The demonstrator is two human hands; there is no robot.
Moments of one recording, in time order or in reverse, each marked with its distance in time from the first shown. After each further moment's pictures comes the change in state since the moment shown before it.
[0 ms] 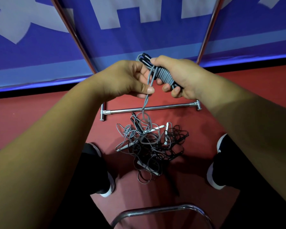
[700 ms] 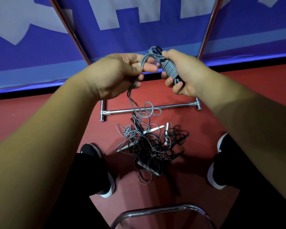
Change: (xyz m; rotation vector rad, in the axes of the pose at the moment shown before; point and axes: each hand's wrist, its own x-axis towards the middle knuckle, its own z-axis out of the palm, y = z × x) left_hand 0.000 0.002 -0.008 -0.404 -0.057 0.039; right_hand 0.015 0.001 -0.011 0.187 0.030 0.086
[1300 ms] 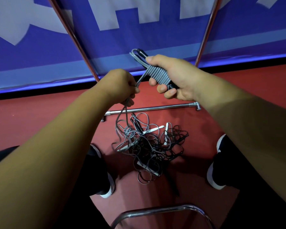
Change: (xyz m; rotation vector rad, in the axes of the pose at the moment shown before) left_hand 0.009 -0.028 -0.003 0.797 0.335 -0.213; right_hand -0.021 0.002 0.014 -0.085 -0.217 -0.091
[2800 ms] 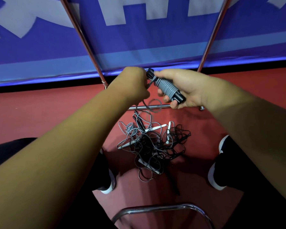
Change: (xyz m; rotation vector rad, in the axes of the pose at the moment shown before) left_hand -0.015 0.022 0.014 0.567 0.171 0.182; right_hand 0.009 0.022 -0.002 -0.099 -0.019 0.272
